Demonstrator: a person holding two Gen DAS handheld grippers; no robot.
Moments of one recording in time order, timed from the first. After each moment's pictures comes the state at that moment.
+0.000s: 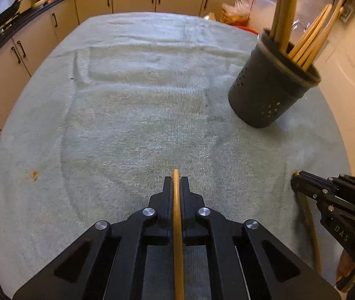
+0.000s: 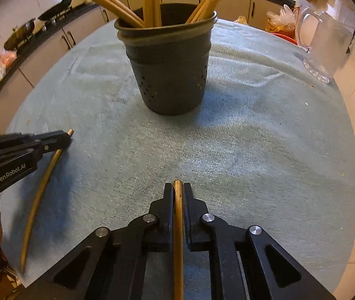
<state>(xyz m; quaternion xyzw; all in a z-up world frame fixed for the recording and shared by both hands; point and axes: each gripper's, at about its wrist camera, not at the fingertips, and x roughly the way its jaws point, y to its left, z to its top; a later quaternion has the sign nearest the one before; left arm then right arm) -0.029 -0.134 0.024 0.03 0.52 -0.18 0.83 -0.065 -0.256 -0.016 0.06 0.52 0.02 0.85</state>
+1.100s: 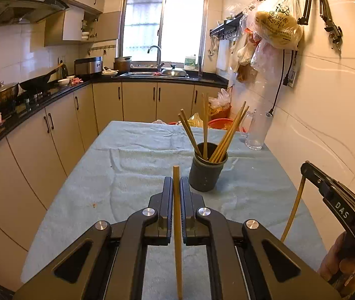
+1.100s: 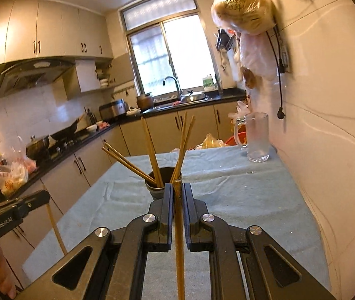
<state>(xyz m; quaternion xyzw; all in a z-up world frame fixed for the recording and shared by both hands) -0.188 -0.102 0.184 0.01 0.28 -0.18 0.94 -0.232 -0.256 0.132 0.13 0.17 -0.06 0.98</state>
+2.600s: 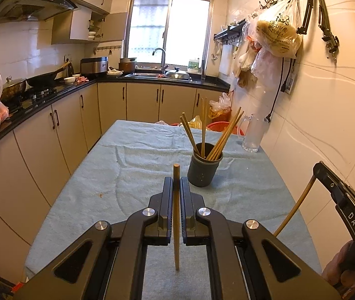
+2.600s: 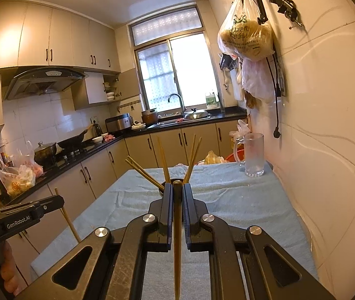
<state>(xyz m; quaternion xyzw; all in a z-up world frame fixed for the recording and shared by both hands) -0.223 -0.096 0.202 -0.01 0.27 -0.17 0.95 -0.286 -0.235 0.160 0.10 0.13 -0.06 0.98</state>
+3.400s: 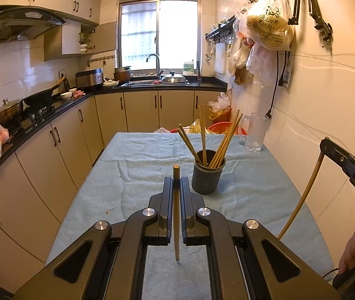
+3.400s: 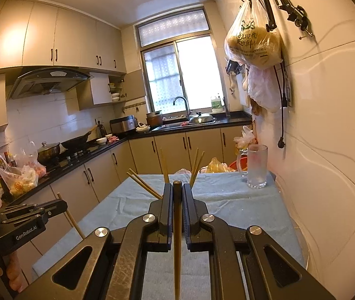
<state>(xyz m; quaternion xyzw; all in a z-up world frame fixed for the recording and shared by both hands) -0.209 -0.114 0.215 0.04 0.26 -0.18 0.95 -0.269 -0.250 0.186 0.10 0.13 -0.04 0.99</state>
